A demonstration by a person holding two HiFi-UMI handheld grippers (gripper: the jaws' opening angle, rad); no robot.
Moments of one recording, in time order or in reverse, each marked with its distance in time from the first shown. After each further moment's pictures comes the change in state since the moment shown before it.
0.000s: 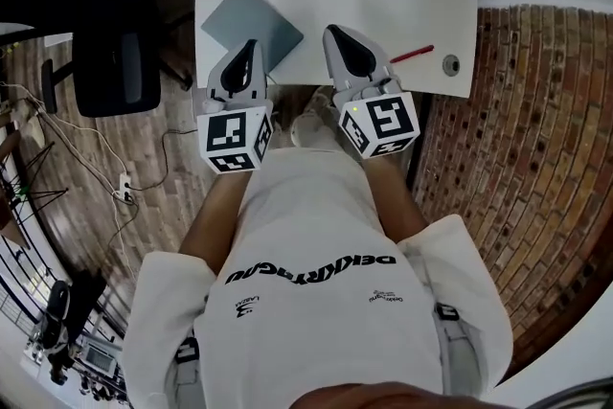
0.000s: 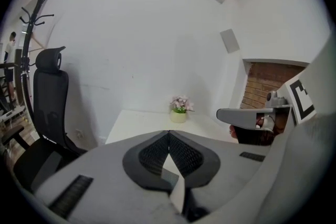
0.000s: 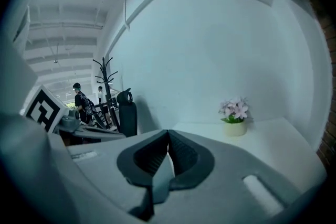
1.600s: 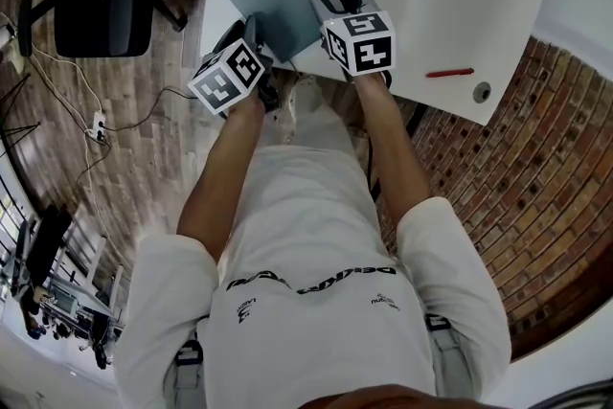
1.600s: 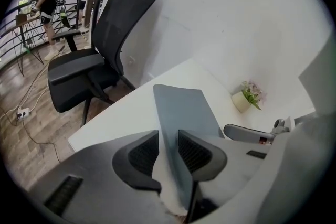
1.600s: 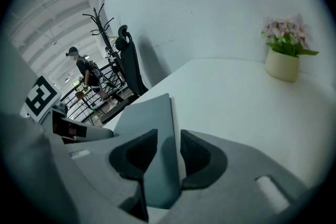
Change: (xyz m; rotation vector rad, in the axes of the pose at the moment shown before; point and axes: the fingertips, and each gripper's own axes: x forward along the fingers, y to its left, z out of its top) left arm 0.072 0.162 -0.203 -0.708 0.316 0.369; right arm 0.191 -0.005 -0.218 -0.019 0.591 0.173
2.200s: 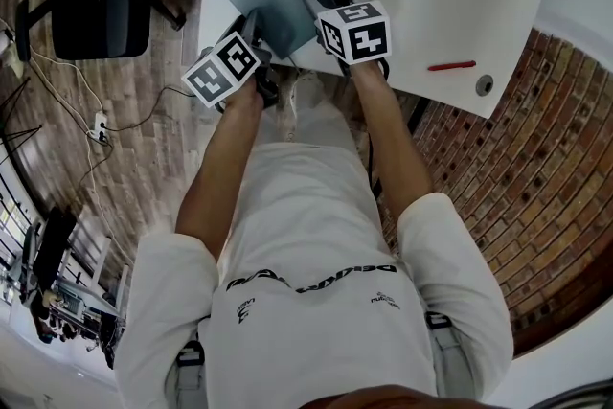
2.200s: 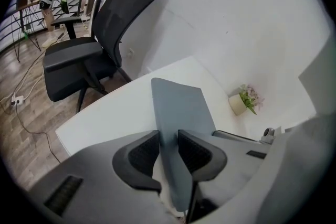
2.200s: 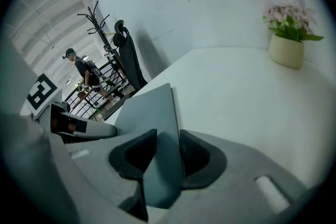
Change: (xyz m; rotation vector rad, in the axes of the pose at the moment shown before) left arm 0.013 -0.005 -0.006 -0.064 0.049 -0.067; right arm 0.015 0.002 -0.017 0.047 0.073 0.037
